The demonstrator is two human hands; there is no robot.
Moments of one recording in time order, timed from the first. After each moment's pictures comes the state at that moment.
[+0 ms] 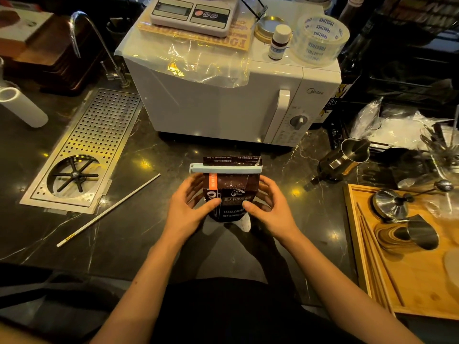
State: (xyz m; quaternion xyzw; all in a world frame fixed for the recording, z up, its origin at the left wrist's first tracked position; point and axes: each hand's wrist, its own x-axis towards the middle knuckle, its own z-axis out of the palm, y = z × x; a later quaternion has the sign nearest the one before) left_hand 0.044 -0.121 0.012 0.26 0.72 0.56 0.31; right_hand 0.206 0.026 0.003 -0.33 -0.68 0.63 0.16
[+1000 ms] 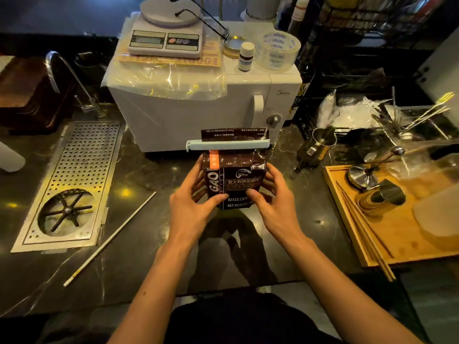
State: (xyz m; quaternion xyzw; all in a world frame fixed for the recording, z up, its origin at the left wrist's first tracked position) left_hand 0.041 -0.125 0.065 0.36 0.70 0.55 0.26; right_hand 0.196 -0.026 0.064 -0.40 -0.70 0.49 0.31
